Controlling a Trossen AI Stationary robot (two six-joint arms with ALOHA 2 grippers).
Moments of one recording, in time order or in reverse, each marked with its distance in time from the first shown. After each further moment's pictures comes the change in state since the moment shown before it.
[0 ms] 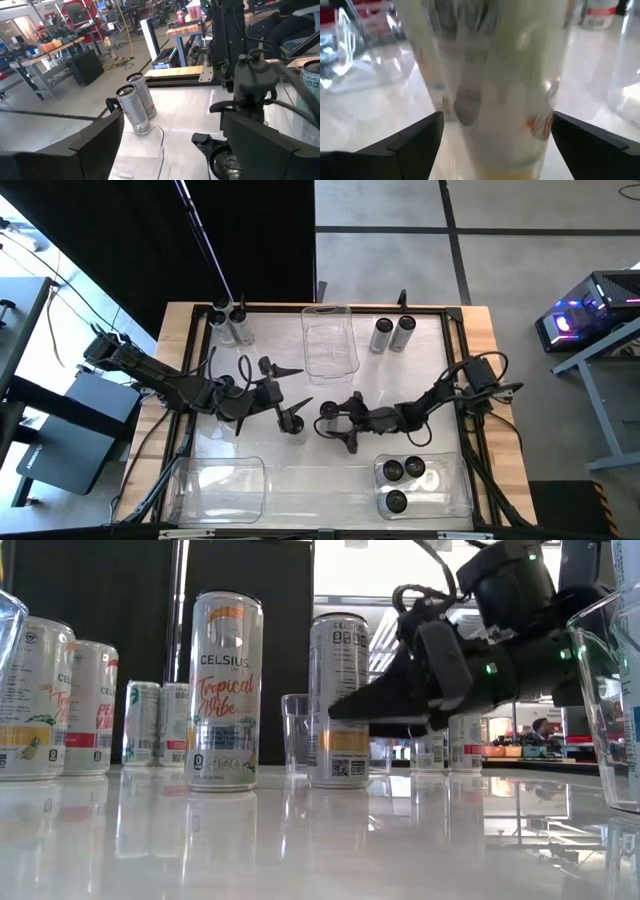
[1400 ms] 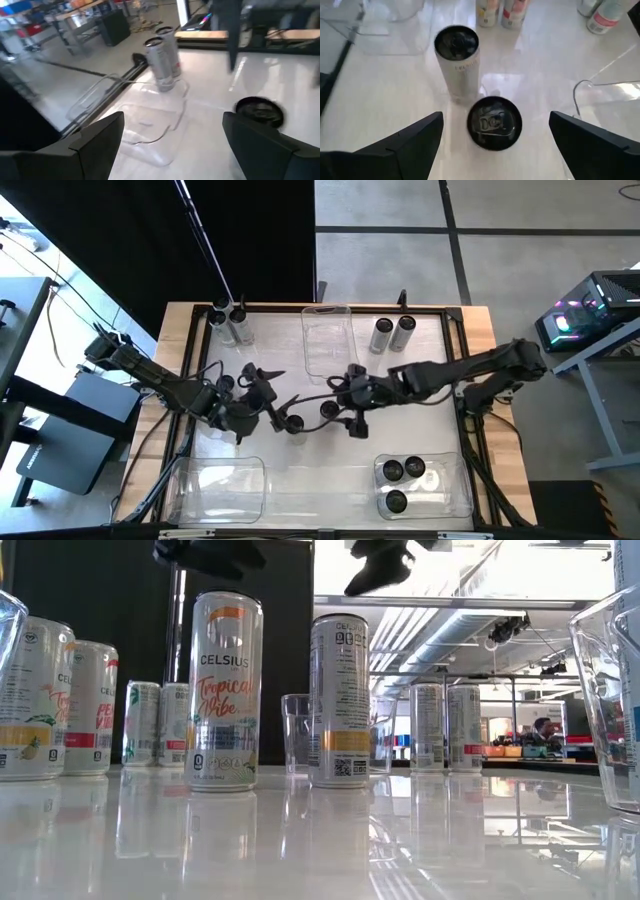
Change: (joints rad) left arm -0.069 0.000 -0.001 -0.375 -0.235 -0.393; right arm -0.069 -0.394 0.761 -1.670 -0.199 -0.118
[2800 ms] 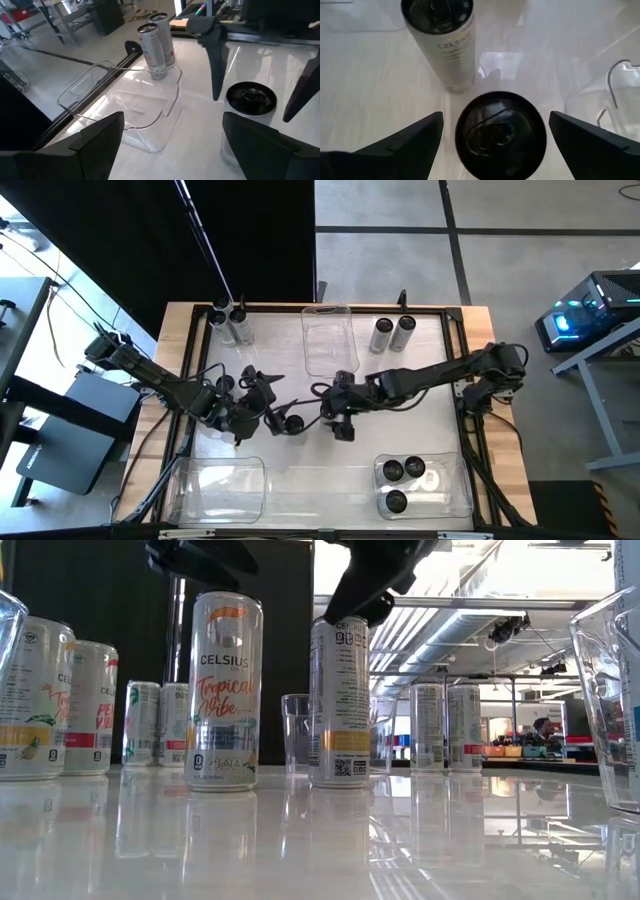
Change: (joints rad) left arm -0.011 -0.002 0.001 -0.065 0.058 -0.087; right arm -0.021 0.171 0.038 0.011 -0.021 0.022
